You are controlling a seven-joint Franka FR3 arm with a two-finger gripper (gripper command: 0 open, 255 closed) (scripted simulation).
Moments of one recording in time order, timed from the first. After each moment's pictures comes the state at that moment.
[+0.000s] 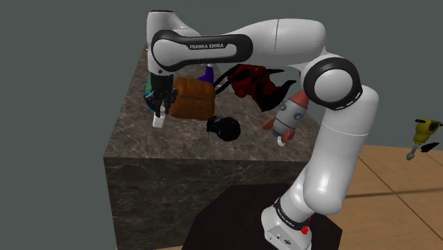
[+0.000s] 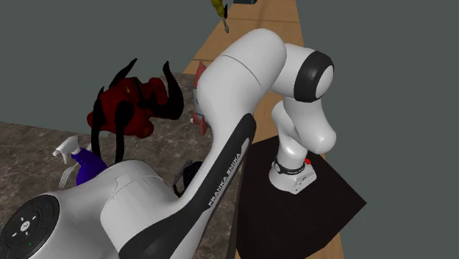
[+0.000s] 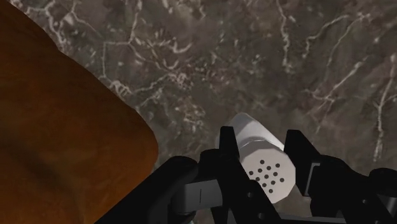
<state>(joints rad) 0.16 0.32 0.23 -1.63 -0.07 1.84 0.31</state>
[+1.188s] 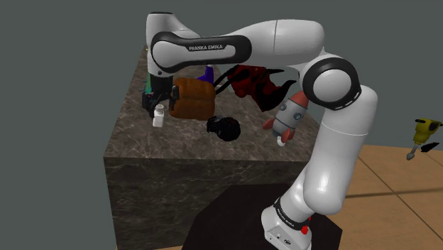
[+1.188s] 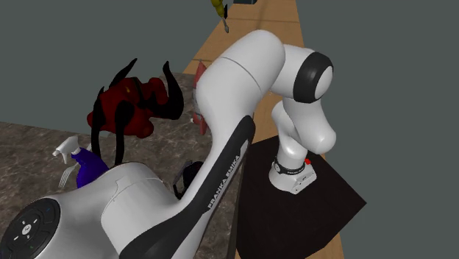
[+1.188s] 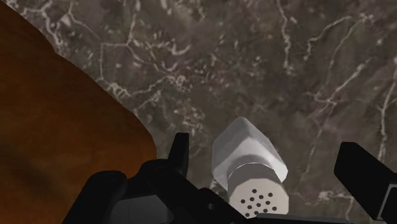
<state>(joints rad) 0.16 0.33 0.23 -1.64 -0.07 1.84 0.31</state>
